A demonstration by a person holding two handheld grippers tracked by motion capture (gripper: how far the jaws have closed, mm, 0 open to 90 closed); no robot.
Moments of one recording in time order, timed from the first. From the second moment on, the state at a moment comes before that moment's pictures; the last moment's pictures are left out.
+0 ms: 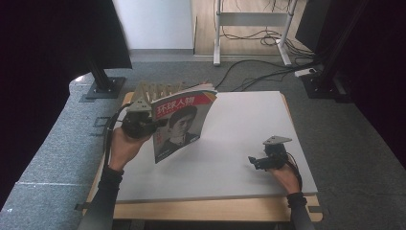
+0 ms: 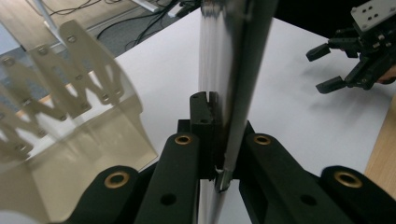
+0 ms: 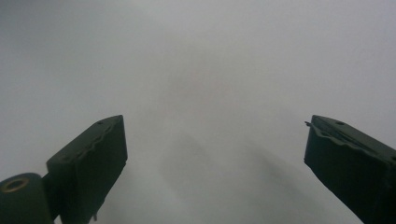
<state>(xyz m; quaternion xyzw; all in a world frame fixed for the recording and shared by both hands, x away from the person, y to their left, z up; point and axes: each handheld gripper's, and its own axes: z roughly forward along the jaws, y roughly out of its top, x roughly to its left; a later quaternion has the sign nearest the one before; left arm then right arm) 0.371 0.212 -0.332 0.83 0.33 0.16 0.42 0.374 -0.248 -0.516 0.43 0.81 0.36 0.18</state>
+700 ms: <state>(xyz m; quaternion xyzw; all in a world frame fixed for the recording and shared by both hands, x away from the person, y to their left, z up) 0.336 0.300 -0.314 0.78 0.41 0.21 0.42 0.372 -0.249 -0.536 0.43 0.81 0.35 0.18</state>
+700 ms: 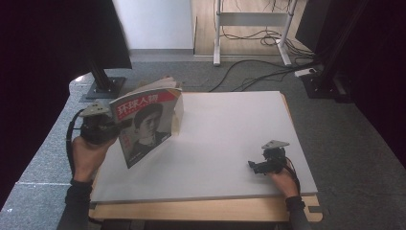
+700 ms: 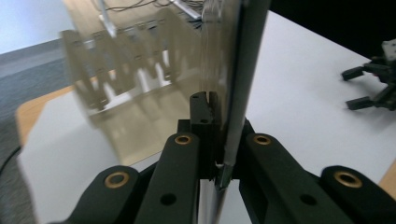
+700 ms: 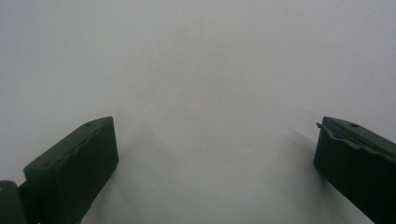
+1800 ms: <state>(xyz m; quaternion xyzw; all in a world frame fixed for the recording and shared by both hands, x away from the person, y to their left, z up) 0.406 0.314 -0.337 0.71 0.50 0.26 0.42 0.372 -0.249 -0.537 0.43 0.81 0.35 0.18</state>
